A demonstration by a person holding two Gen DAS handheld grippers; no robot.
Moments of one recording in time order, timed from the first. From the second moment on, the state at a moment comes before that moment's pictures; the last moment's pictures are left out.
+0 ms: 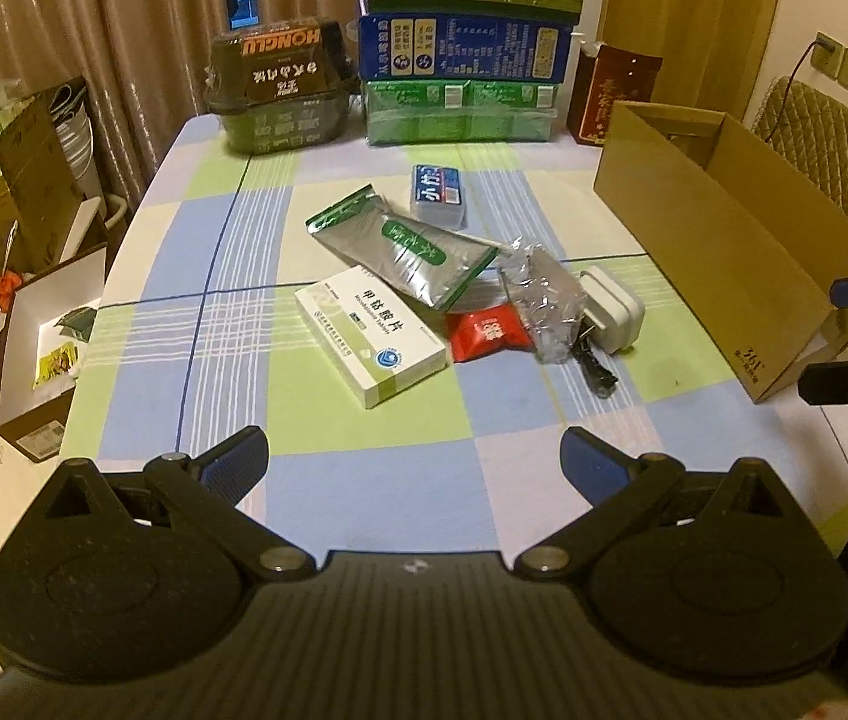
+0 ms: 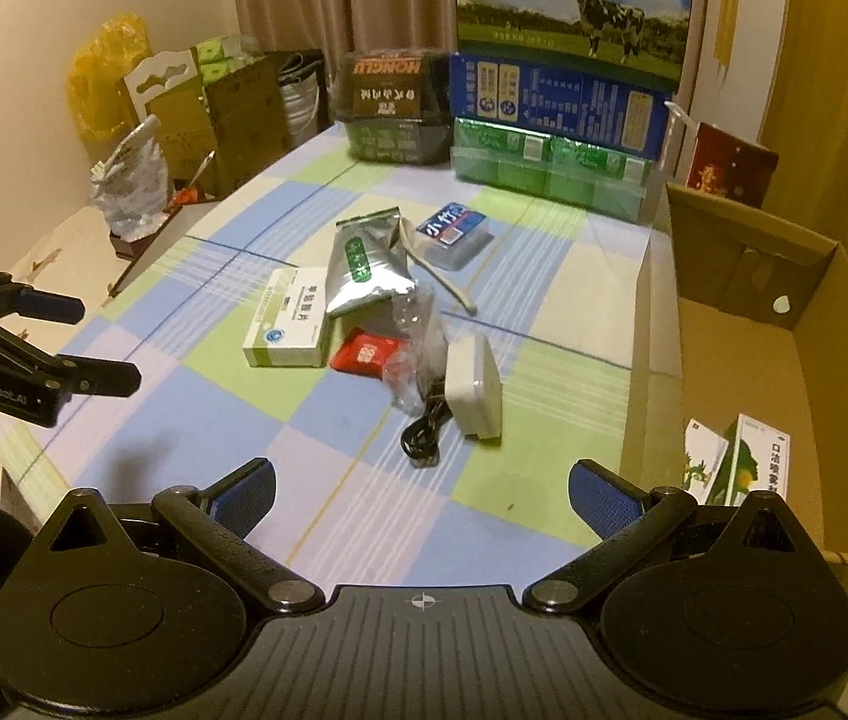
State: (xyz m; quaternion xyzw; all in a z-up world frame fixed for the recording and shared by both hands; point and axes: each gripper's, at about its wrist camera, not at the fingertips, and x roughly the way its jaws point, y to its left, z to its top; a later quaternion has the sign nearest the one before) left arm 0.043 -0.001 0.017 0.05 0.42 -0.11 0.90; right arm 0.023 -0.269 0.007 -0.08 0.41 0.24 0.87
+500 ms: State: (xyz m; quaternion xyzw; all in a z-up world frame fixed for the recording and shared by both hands) left arm 0.082 0.008 -0.015 0.03 0.44 -0.10 0.89; right arm 0.069 -0.258 -0.032 -0.08 0.42 0.23 0.88
